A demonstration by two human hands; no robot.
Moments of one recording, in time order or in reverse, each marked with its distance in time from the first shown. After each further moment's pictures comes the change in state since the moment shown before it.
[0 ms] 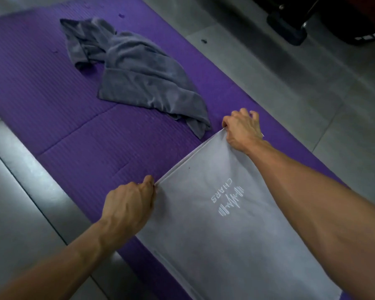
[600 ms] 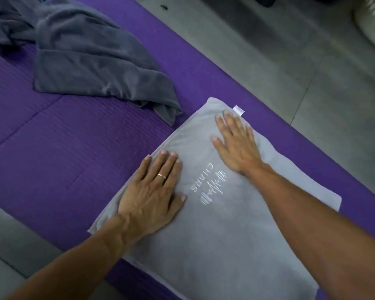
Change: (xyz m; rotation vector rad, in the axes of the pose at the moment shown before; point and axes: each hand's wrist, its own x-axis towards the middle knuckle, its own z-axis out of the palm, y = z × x) left_hand 0.046 0.049 0.055 0.141 0.115 0.497; right_hand -0.084 0.035 0.063 0.294 -0.175 0.125
